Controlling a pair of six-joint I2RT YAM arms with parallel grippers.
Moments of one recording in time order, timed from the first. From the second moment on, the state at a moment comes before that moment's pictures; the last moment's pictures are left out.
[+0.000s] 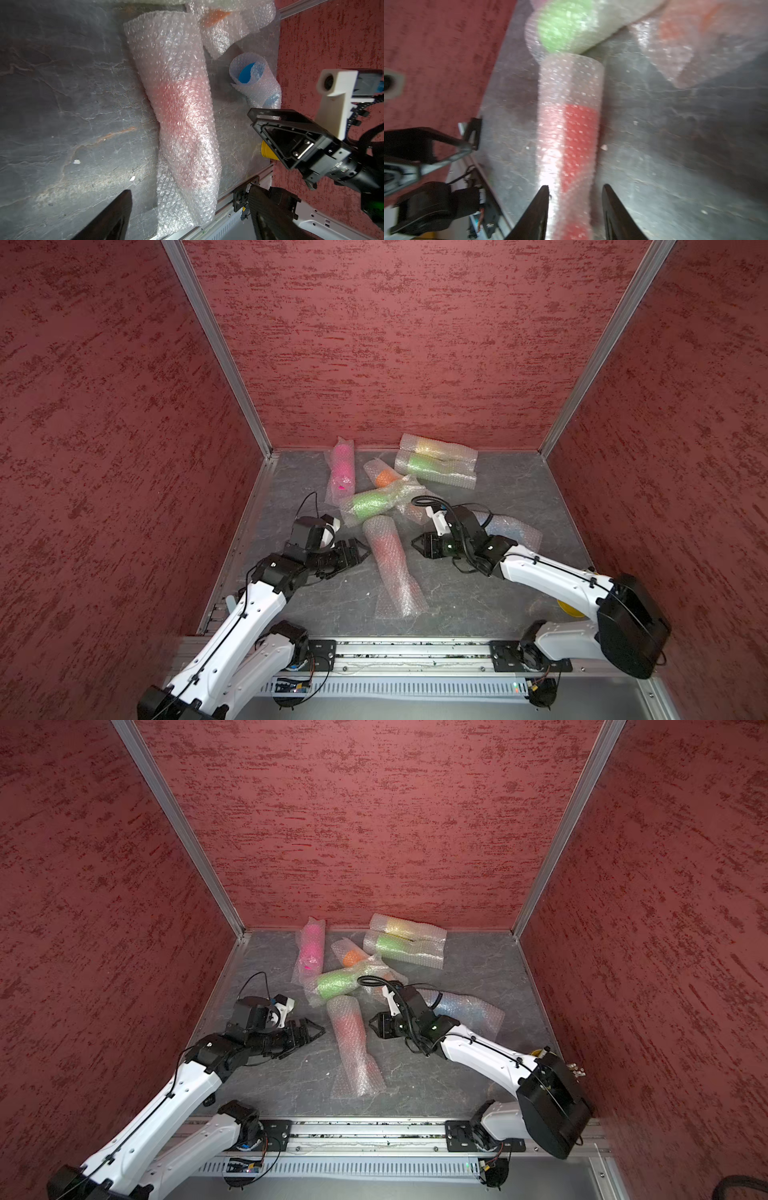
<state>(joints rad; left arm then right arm) -0.36 0.81 0.70 -0.71 0.42 -0.75 0.75 1.35 0.83 -0.13 -0.27 0.62</state>
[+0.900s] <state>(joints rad) -0.33 0.81 0.69 -0.73 0.36 -0.75 0.91 1.62 0.98 -0.30 -0.13 0.51</state>
